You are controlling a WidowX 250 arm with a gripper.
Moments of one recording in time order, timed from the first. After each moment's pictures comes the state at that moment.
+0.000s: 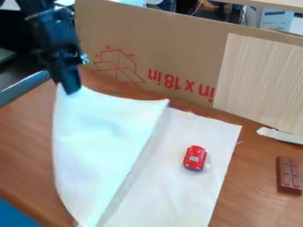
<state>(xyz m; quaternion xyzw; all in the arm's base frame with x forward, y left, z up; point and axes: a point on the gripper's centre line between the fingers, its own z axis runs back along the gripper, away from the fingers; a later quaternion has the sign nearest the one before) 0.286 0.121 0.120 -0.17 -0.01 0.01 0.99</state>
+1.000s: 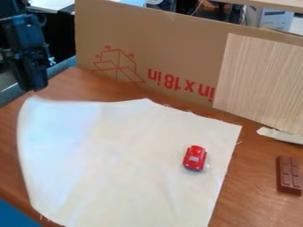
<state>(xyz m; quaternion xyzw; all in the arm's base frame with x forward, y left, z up) 0.275 0.193 0.102 -0.11 0.04 0.08 0.99</state>
